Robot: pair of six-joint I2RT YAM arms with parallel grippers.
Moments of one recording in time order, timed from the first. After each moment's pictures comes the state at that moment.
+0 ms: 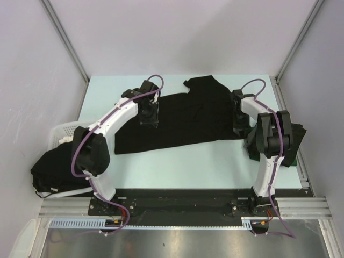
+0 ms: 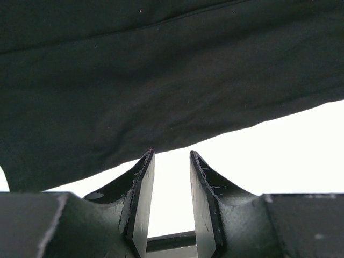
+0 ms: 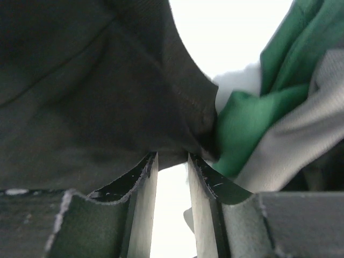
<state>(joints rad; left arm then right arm) -0.45 1.77 1.53 -0.93 -0.02 -0.37 0.14 2.01 1.45 -0.90 0.33 0.28</state>
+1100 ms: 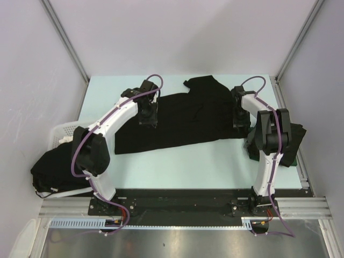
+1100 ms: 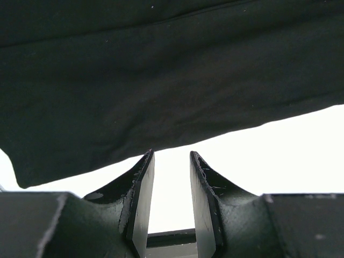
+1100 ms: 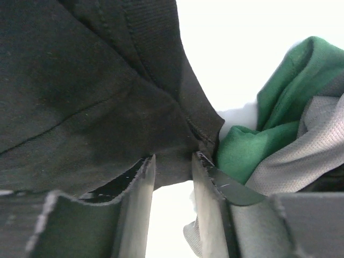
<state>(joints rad) -0.45 1.77 1.55 -0.96 -0.05 -0.39 0.11 2.08 1.53 -0.87 0.31 0.23</state>
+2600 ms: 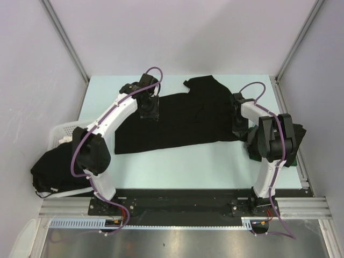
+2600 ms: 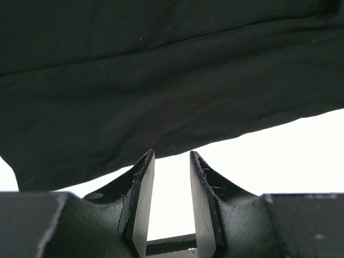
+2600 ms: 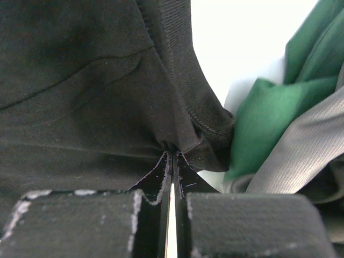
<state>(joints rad) -0.45 1.79 1.65 -0.98 -0.05 -0.39 0.15 1.96 1.33 -0.79 0.28 0.26</state>
